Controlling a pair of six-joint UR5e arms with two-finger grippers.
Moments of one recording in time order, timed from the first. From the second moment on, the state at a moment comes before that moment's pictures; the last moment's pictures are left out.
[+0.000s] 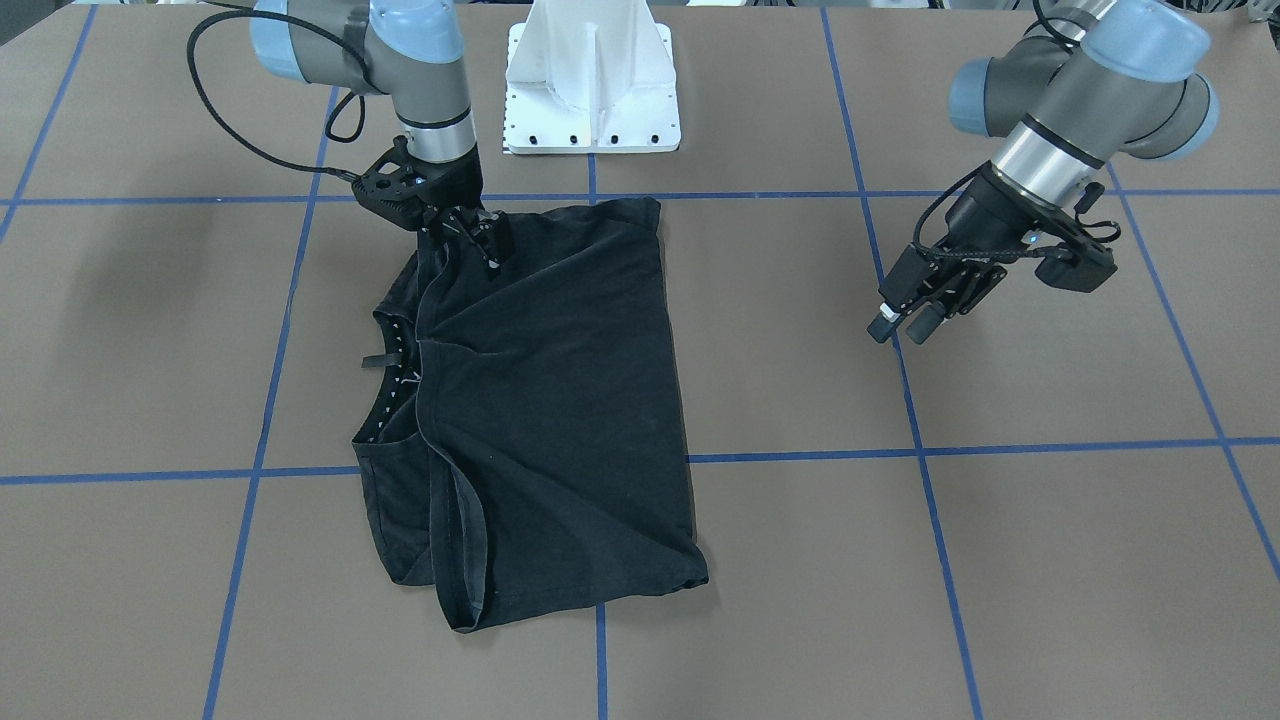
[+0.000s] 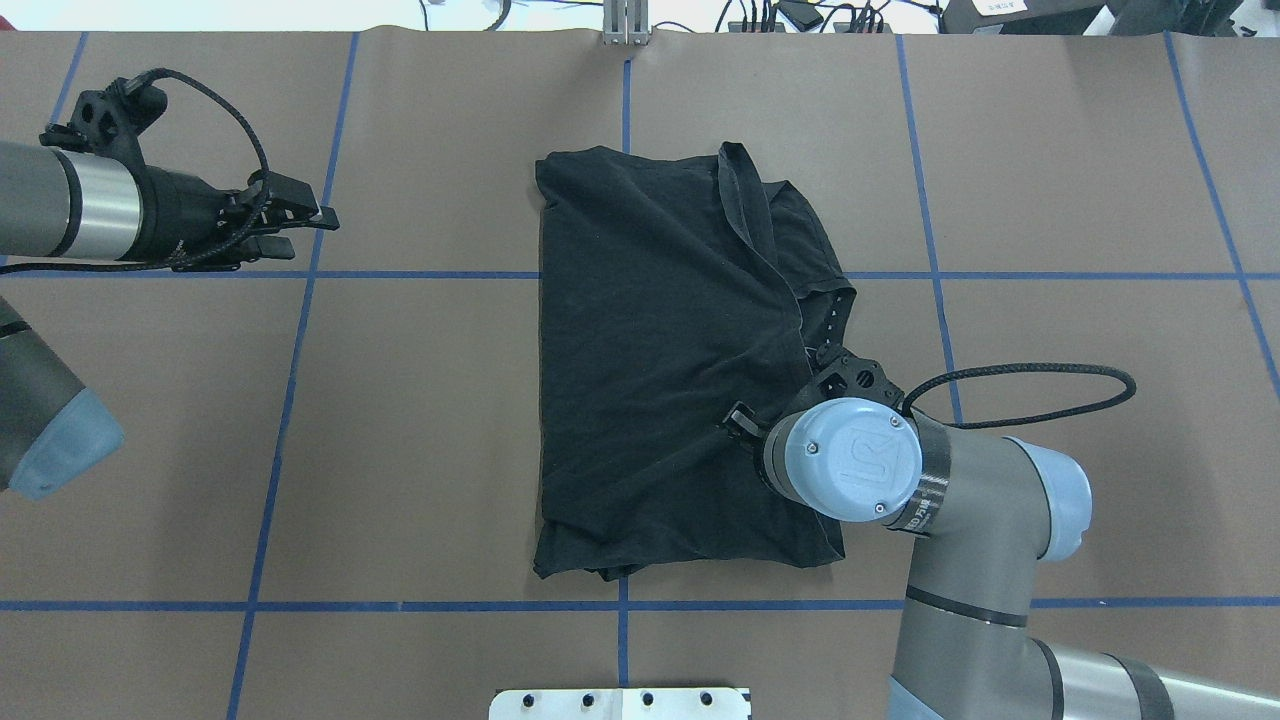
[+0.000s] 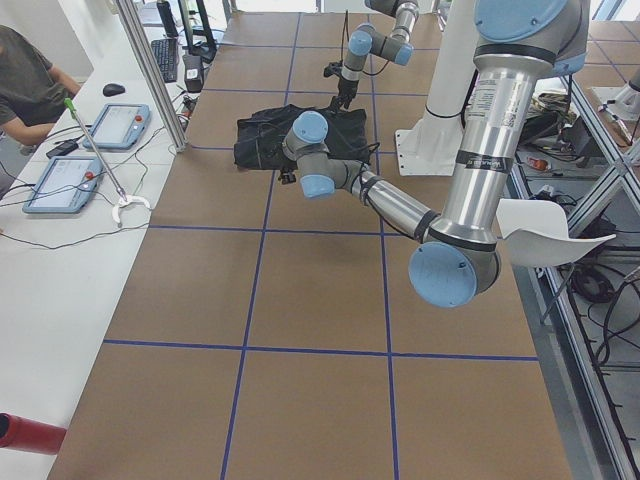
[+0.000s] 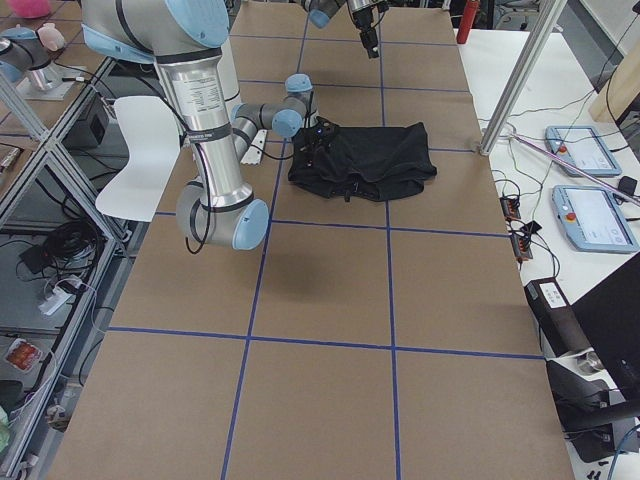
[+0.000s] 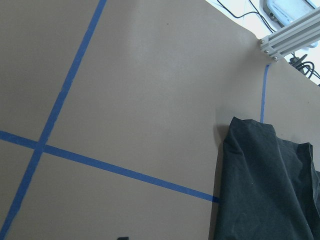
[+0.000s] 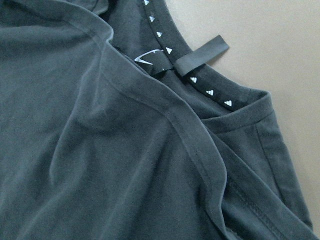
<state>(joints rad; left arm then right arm) -0.87 -1.78 -1.83 -2.36 -1.99 -1.52 0.33 -1.17 1.94 -1.55 1.57 2.04</state>
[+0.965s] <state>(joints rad) -0.87 -1.77 -1.87 -2.36 -1.97 -1.52 0.27 -1.31 2.01 -1.55 1.59 2.24</state>
